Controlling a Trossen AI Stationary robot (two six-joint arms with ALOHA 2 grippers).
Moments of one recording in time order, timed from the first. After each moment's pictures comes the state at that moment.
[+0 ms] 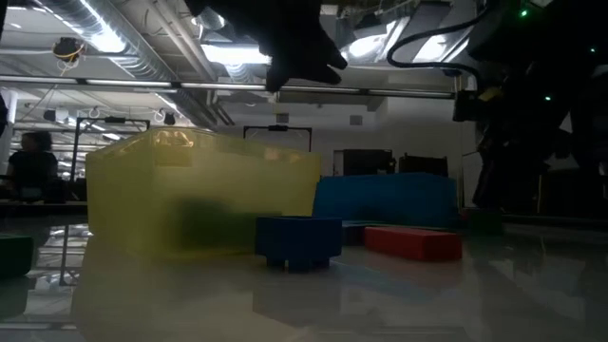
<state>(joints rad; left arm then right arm) 0.01 1.61 1.21 -0.19 0.00 -0.28 0.18 1.24 0.56 -0.46 0.32 0.46</state>
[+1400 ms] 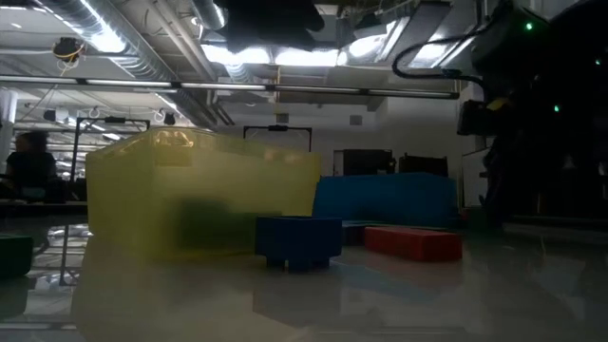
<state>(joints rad) -0.32 1.57 1.20 -0.30 -0.38 -0.44 0.18 1.25 0.50 -0.34 0.17 0.45</state>
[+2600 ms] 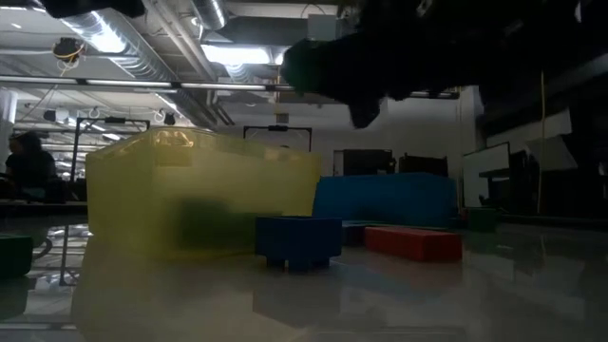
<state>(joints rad) -0.72 1.53 1.20 -0.67 -0.53 -1.11 0.18 1.73 0.72 0.86 -0.12 0.20</state>
